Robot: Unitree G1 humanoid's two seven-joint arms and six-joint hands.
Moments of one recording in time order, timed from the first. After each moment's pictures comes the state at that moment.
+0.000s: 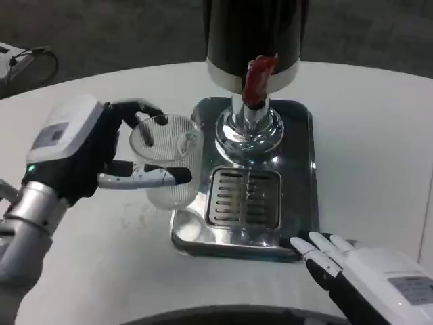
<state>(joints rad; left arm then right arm) -0.57 0.54 0.02 0.38 0.56 -0.43 0.03 0.30 -0.21 0.09 -1.01 -1.04 0.12 0.73</state>
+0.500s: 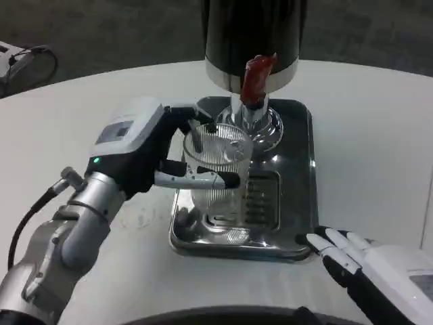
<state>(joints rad) -0.71 0.45 -0.15 0.52 0.60 -0.39 0.06 0.32 -0.24 0.01 -1.03 -0.96 0.12 0.73</state>
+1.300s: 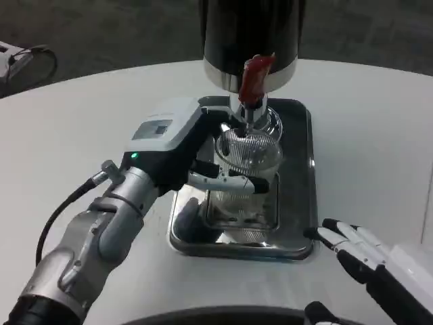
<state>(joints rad) -0.78 0.40 -0.25 0.53 0.67 -0.29 0.08 0.39 -0.28 -0.11 -1.03 -0.71 0.08 0.63</state>
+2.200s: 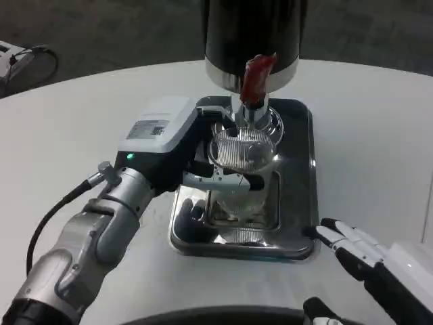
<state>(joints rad) -0.76 0.43 -0.28 0.48 0.72 -0.24 0.12 0.37 -0.29 -0.08 -1.02 -0.71 0.13 0.62</state>
